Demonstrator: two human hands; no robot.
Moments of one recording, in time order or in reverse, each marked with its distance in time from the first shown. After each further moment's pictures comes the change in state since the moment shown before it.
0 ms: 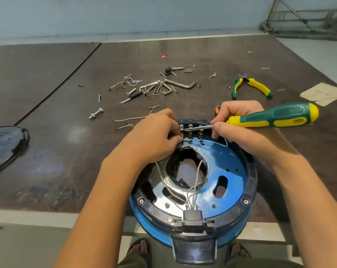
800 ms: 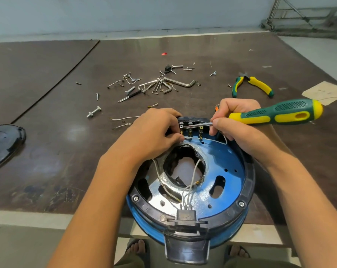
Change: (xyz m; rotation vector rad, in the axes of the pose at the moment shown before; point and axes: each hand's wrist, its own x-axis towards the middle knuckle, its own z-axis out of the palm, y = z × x) left_hand 0.006 -0.003 -0.001 -0.051 0.027 0.055; right_hand 0.006 0.002 0.008 0.107 0.047 0.025
